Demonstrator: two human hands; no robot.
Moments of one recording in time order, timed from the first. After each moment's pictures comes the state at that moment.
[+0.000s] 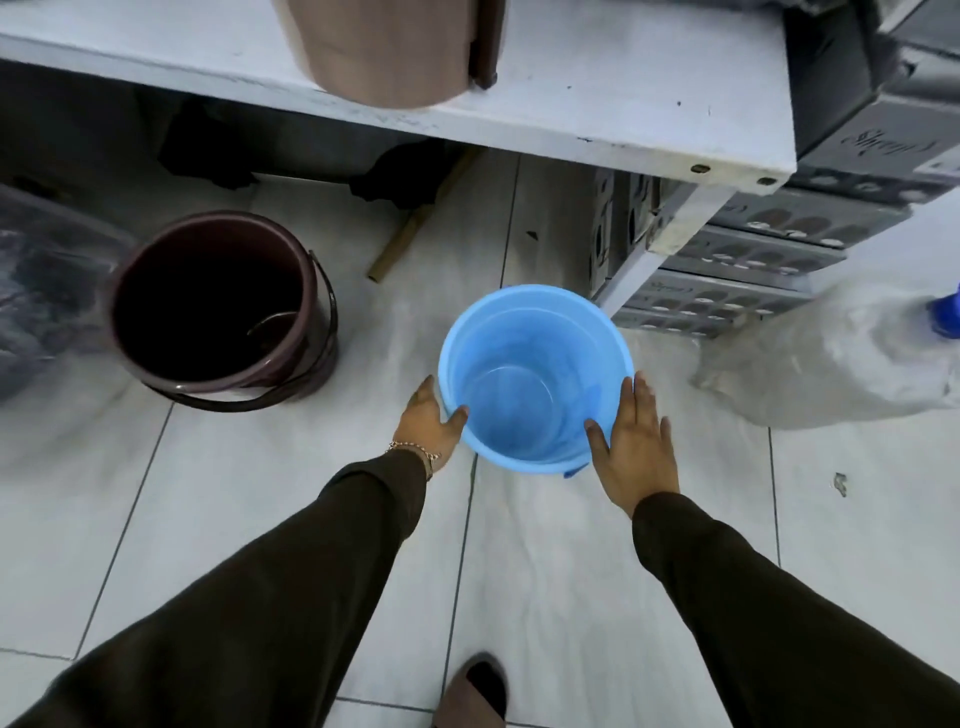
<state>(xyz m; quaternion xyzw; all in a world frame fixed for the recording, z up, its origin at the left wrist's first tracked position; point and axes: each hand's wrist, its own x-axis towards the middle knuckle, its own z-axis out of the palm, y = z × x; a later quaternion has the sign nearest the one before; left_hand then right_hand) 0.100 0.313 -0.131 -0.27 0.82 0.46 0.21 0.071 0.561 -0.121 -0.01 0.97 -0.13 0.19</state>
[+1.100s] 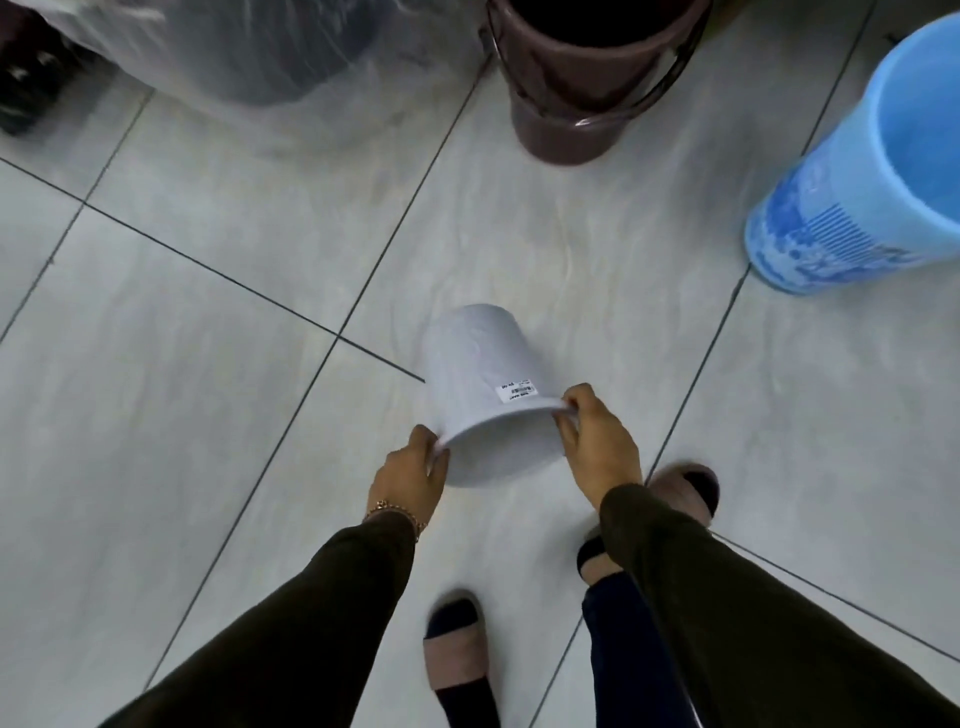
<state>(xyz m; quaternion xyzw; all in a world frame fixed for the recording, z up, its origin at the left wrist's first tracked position) 0.627 0.140 -0.203 -0.44 0.80 0.34 0.21 0.473 0.311 -0.220 -0.16 0.91 -0.24 0.31</state>
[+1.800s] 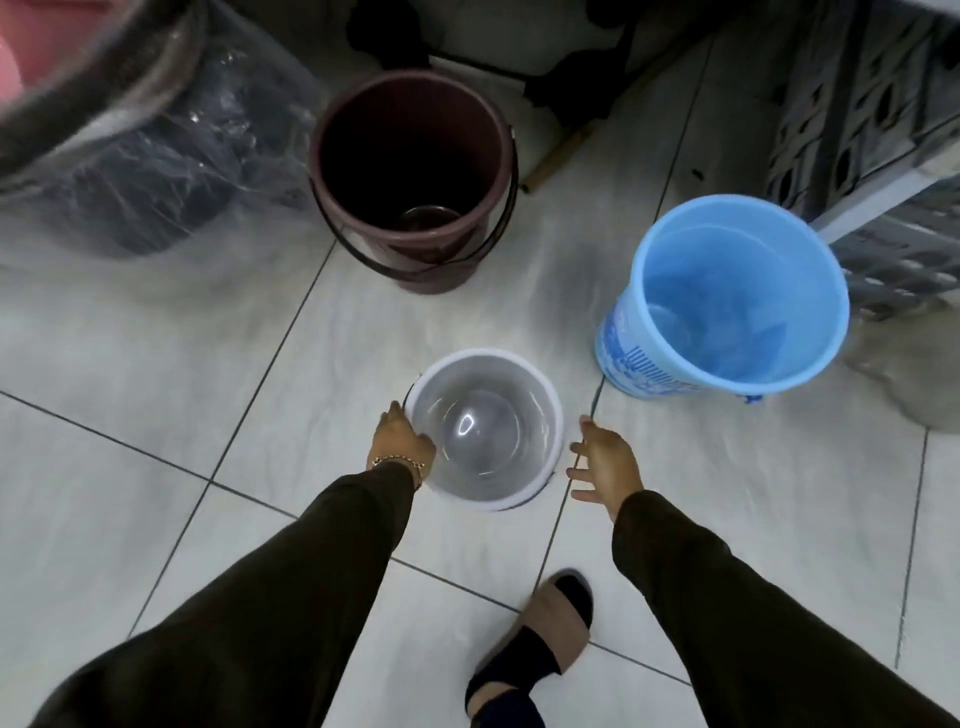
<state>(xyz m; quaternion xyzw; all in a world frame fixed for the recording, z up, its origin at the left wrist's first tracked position) 0.333 0.172 -0.188 -0.49 0.75 0.39 0.21 0.238 0.394 -0.182 0.31 0.70 -0.49 0.41</state>
